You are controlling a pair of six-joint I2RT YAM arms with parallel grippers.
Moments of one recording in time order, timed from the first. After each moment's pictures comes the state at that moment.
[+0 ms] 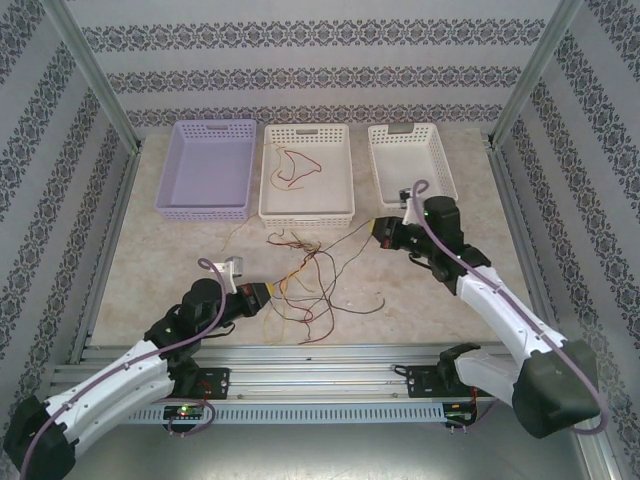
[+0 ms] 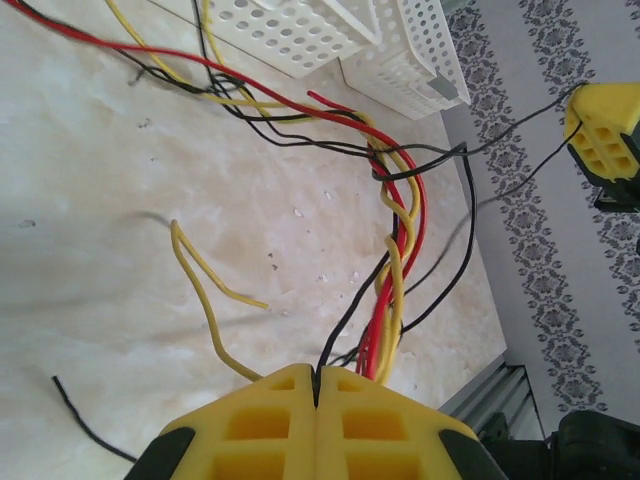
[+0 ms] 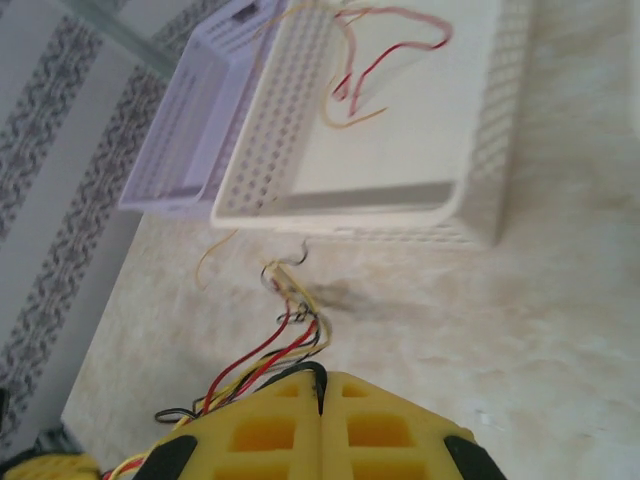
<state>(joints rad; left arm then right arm) -0.65 0.56 0.22 -0.06 0.14 -0.90 0.22 1.07 0.70 -0.14 -0.49 0.57</state>
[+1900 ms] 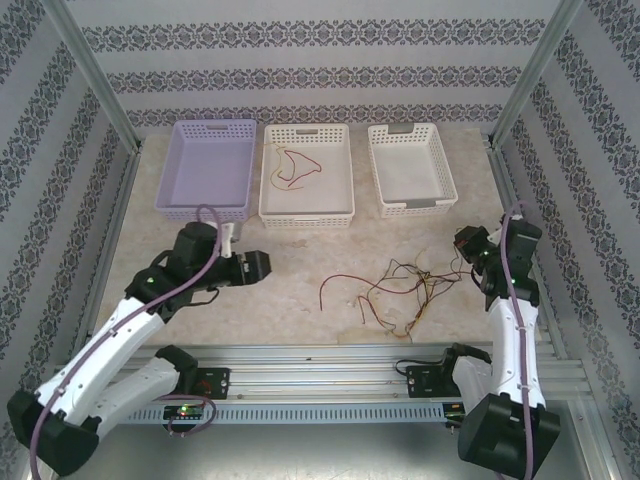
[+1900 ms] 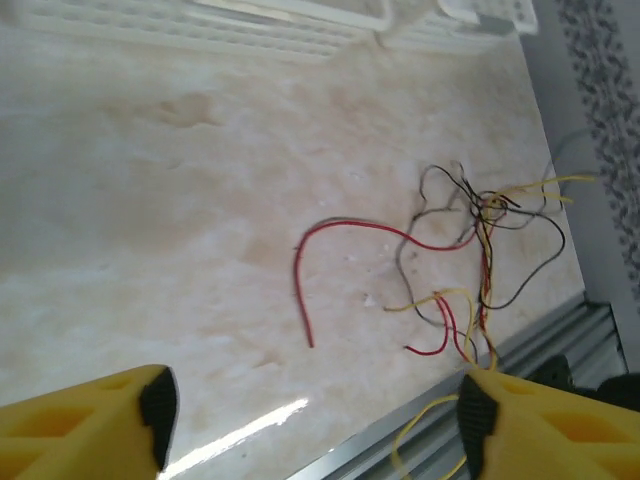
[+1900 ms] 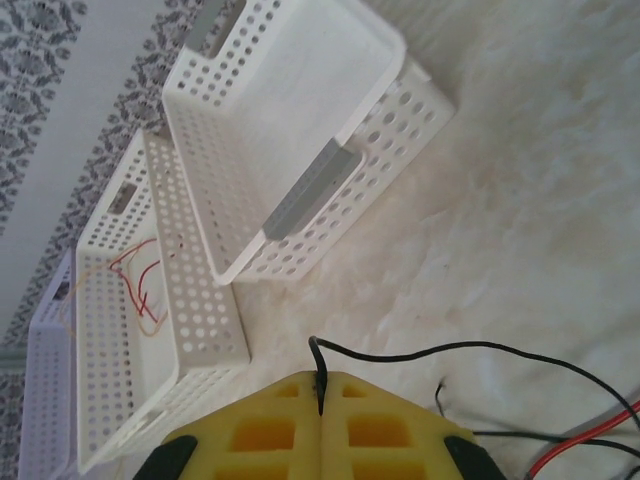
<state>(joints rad) -0.58 0.95 0.79 -0.56 0.28 -0.62 -0.31 0.86 0.62 -0.38 -0.44 0.71</state>
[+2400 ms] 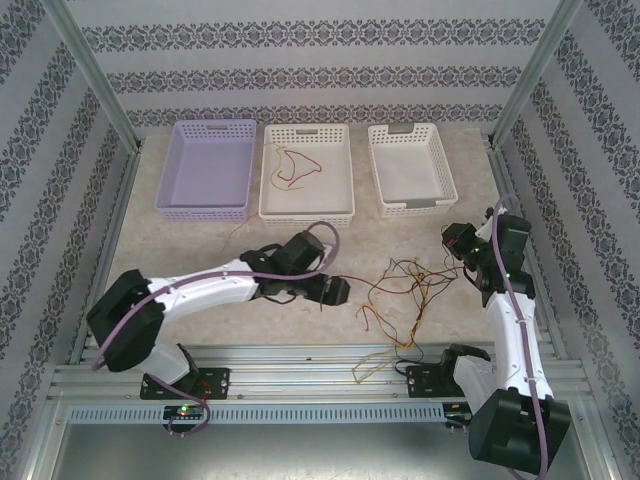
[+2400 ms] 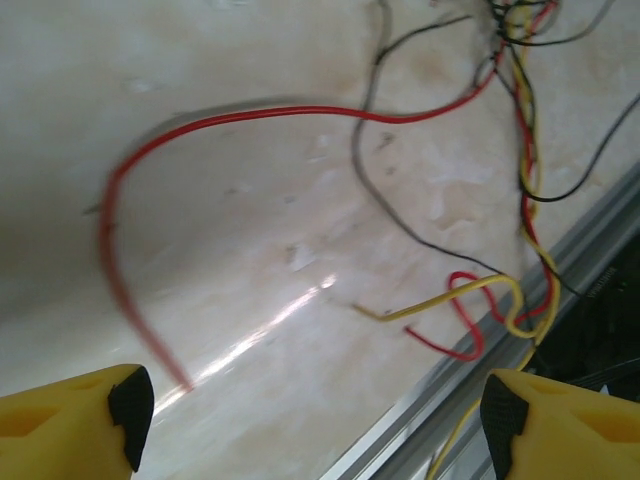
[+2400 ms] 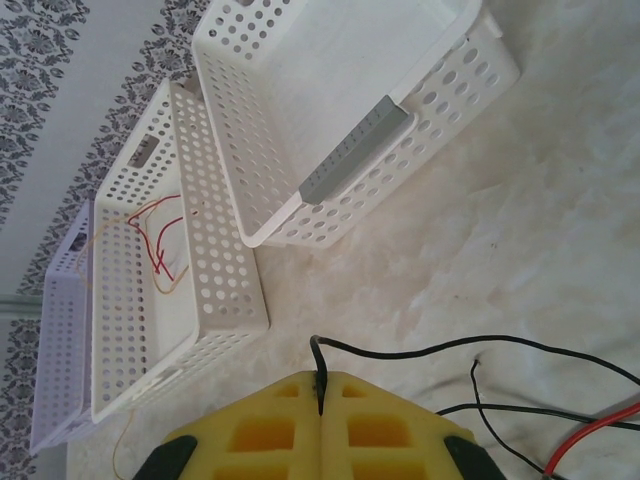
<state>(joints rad) -0.89 1.54 0.96 -0.34 0.25 -0.61 -0.26 0.88 0.63 -0.37 -0.48 0.67</state>
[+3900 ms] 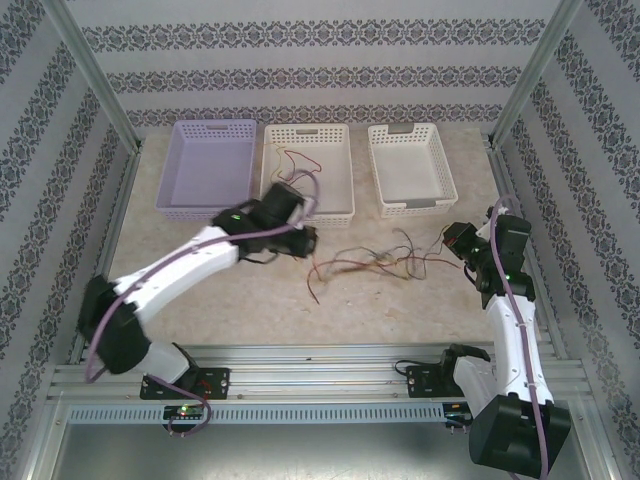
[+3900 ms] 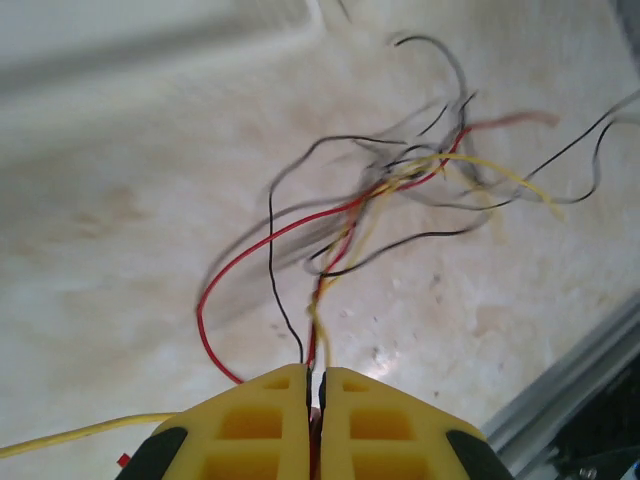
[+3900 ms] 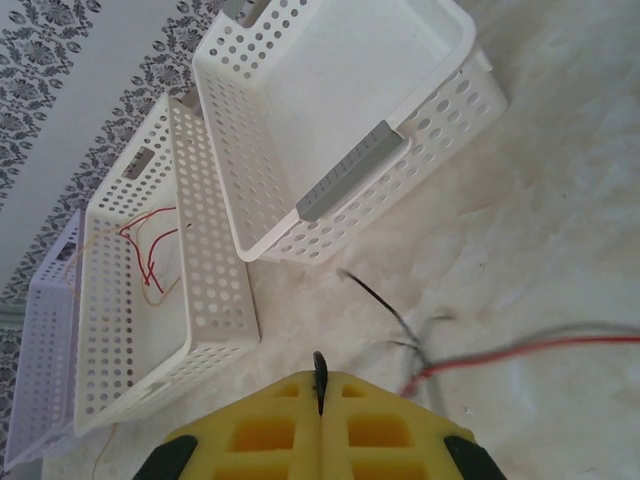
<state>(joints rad) -0.63 1.41 1.28 -0.73 0.16 -0.41 -0.25 0.86 0.63 -0.37 -0.43 0.66</state>
